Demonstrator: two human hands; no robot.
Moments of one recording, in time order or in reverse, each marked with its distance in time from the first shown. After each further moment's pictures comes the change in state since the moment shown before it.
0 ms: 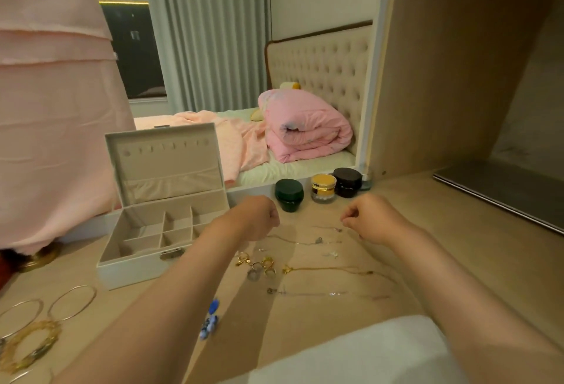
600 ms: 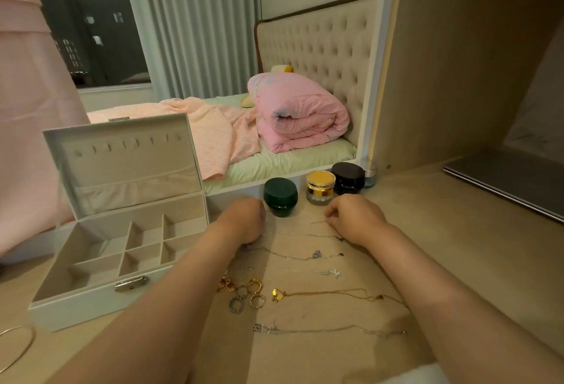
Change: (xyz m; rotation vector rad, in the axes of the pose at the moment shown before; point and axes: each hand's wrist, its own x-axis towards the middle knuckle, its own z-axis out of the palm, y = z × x) left_hand 0.078 -0.018 0.025 0.083 0.004 -0.100; right_hand 0.076 0.009 0.039 -0.275 -0.056 0.006
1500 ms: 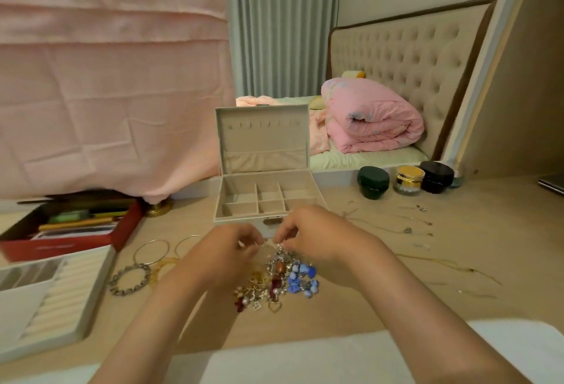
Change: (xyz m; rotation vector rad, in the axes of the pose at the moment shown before) left_hand -0.247 -0.179 -0.005 -0.303 0.220 -0.028; right_hand -0.137 -0.244 0.018 0.201 -0.254 -0.525
